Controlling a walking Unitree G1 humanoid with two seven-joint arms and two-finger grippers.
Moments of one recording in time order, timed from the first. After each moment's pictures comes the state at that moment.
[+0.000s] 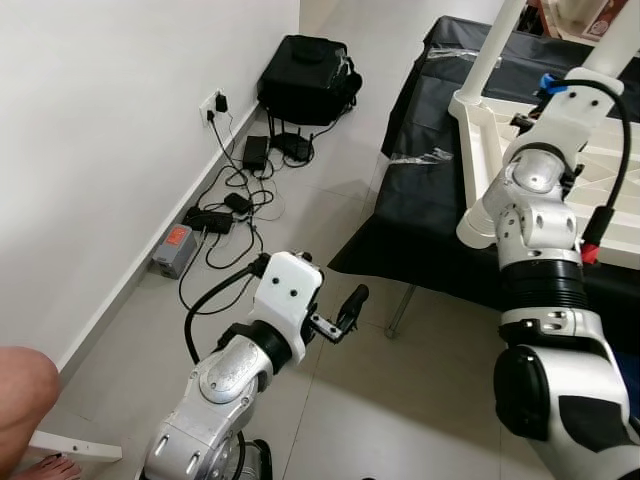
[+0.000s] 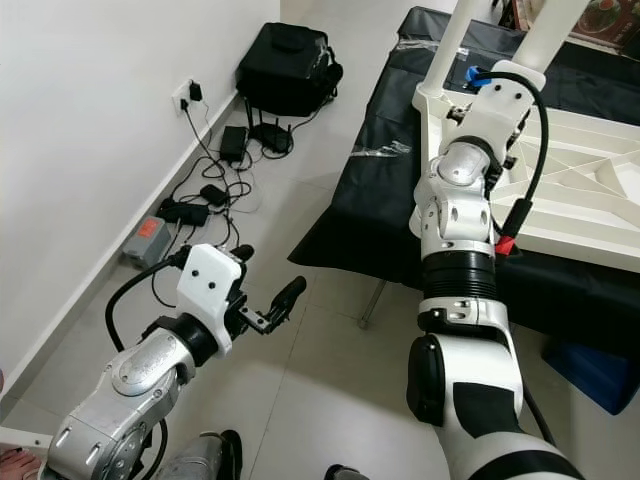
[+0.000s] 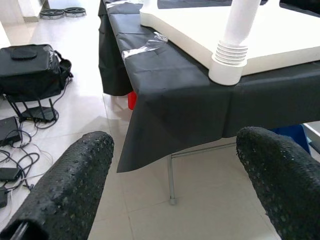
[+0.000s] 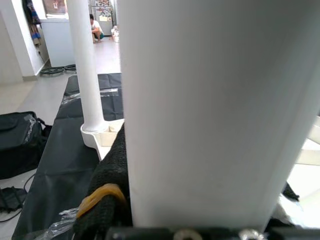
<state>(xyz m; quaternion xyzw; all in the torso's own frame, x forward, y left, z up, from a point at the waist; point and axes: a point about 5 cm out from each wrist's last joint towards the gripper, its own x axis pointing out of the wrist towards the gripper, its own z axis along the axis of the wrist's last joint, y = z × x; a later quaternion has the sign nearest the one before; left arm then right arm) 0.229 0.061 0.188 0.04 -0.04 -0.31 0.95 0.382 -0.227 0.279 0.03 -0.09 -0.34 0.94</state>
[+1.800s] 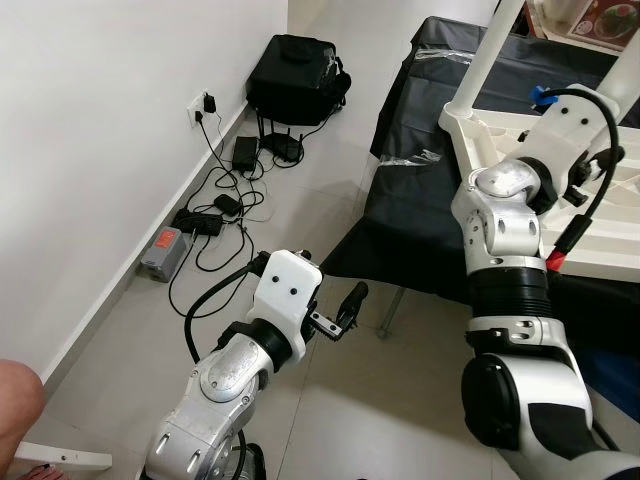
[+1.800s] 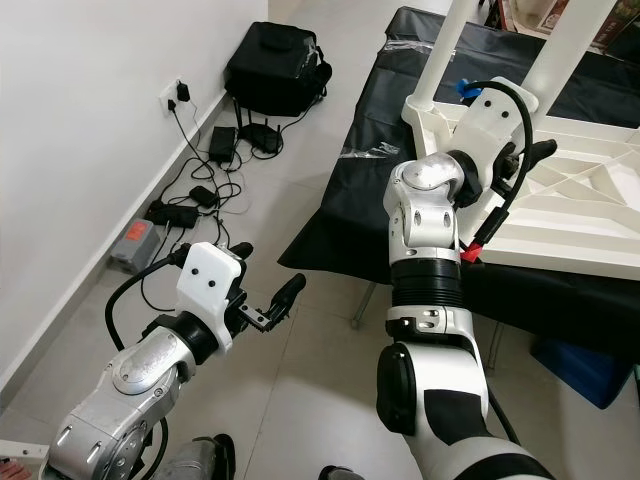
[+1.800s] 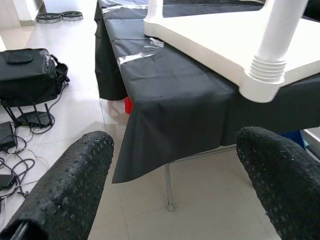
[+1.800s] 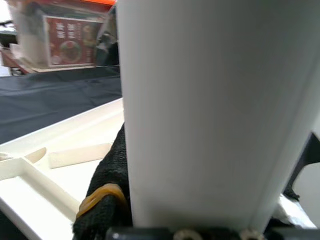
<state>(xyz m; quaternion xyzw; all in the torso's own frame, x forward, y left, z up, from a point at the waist) 0.230 0.061 0.189 0.04 -0.04 -0.30 0.95 0.363 -0.215 0.271 0.02 -0.06 -0.54 0.84</state>
